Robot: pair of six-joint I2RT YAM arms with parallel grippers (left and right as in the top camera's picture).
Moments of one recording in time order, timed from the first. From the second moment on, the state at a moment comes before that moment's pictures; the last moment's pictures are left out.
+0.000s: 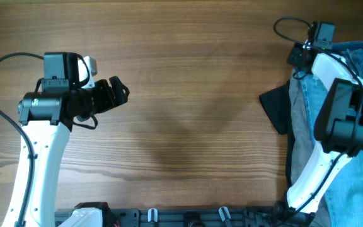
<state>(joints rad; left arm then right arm) 0.00 1.30 1.20 -1.01 0.29 -0.39 -0.23 2.17 1.49 -0.30 0.09 0.19</state>
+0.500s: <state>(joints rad) 0.00 1.16 1.50 -1.01 0.33 -0.39 -0.13 1.45 1.51 -0.25 -0.13 0.16</state>
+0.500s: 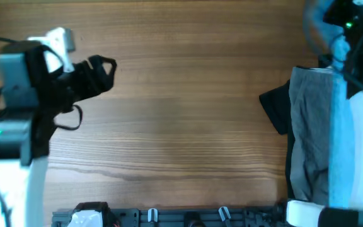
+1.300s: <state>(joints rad) 0.00 0.96 1.76 -1.12 0.03 -0.37 0.63 1.42 1.64 -0.48 -0.03 0.27</state>
